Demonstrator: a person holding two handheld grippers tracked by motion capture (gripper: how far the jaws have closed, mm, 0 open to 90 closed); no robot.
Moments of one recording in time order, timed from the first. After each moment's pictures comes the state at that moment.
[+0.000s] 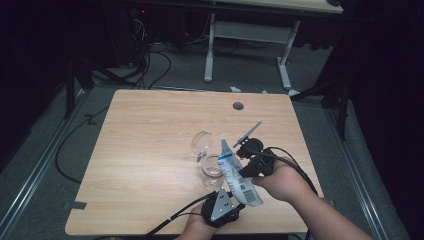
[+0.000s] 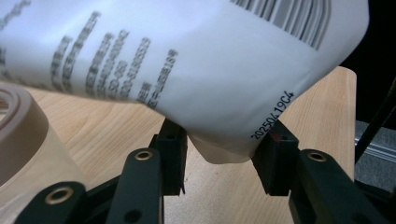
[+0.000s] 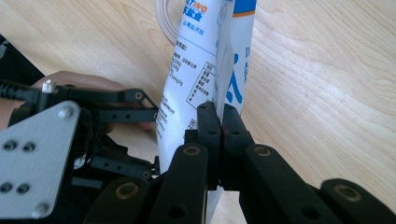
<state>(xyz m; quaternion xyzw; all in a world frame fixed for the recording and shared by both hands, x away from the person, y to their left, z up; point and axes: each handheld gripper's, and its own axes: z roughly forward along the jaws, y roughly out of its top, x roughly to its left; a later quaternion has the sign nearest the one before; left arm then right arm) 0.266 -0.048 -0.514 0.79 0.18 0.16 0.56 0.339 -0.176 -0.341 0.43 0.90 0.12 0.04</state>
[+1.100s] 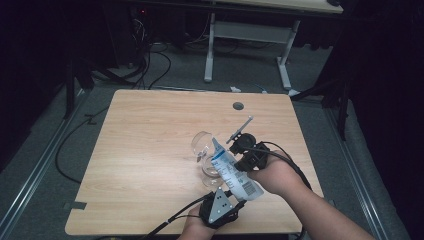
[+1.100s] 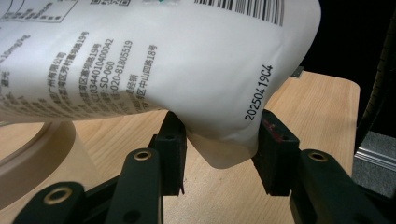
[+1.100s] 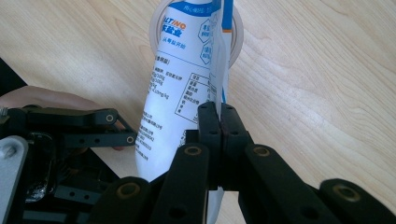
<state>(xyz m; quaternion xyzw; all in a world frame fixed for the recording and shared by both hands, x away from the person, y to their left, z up) 0.262 -0.041 -0.503 0.78 0.20 0.17 0.56 0.352 -0.163 -0.340 0.40 0.91 0.11 0.07</state>
